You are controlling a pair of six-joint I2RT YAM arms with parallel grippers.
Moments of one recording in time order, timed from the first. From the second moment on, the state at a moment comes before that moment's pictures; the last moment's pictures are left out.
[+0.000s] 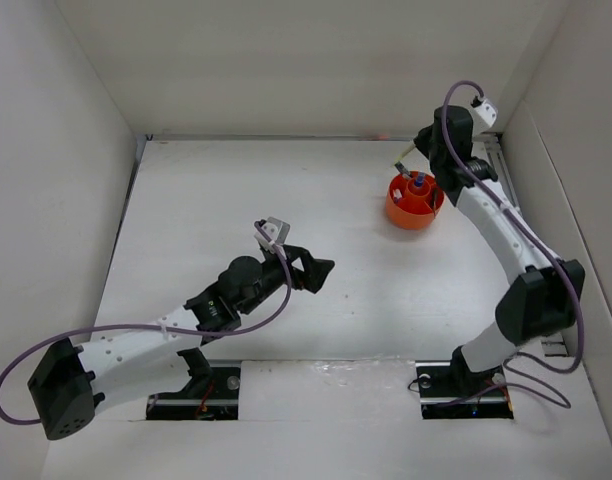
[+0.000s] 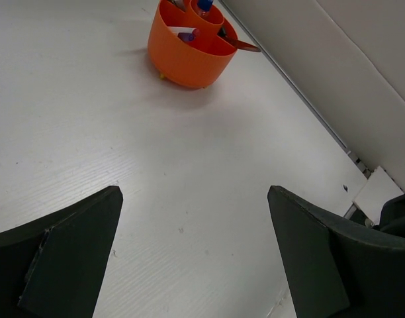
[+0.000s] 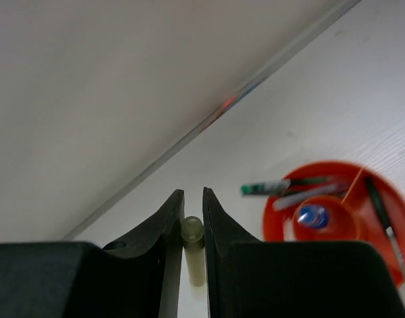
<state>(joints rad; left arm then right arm) -0.95 0.91 0.49 0.31 -0.18 -0.47 0.27 1.53 1.45 -0.21 0.41 0.80</state>
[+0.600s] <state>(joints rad) -0.95 0.87 0.49 0.31 -0.18 -0.47 0.20 1.96 1.85 -0.32 0.90 0.67</state>
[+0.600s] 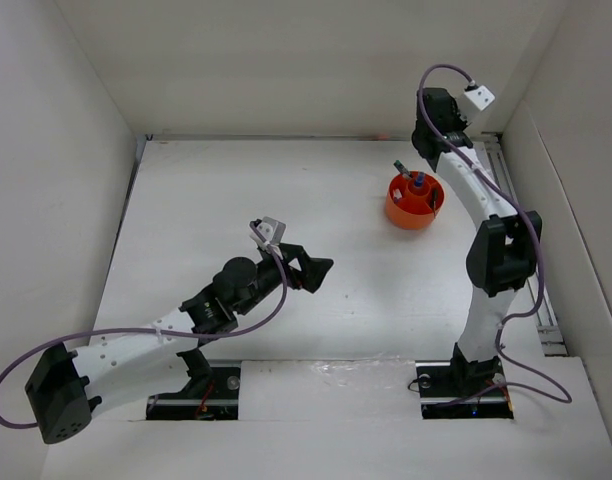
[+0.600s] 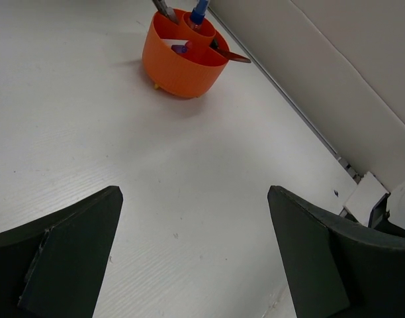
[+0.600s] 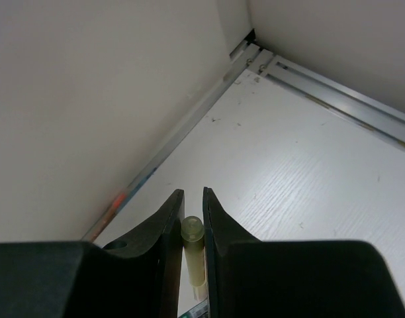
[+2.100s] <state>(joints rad) -0.95 0.87 0.49 0.31 -0.18 -0.47 0.29 2.06 1.72 -0.36 0.97 0.70</state>
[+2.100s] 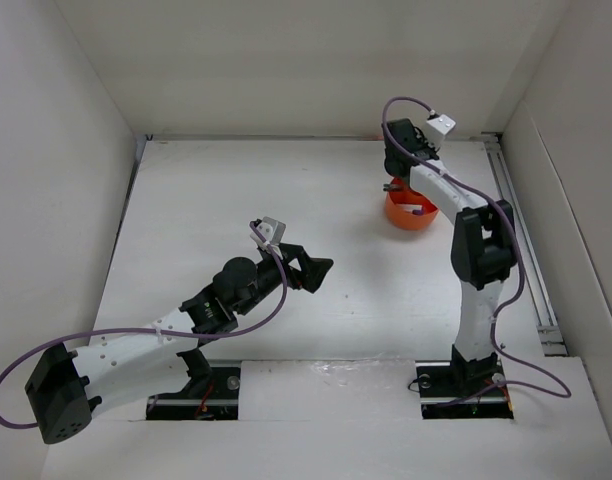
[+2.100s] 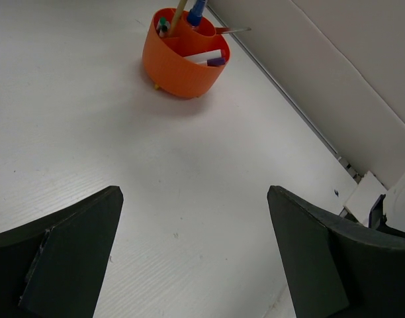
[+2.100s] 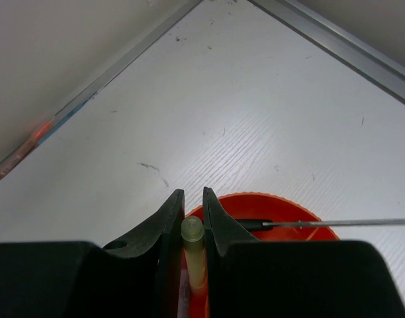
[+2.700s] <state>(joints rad) -0.95 0.87 0.49 0.31 -0.18 -0.47 0.45 1.94 1.75 -0.36 1.09 0.59</state>
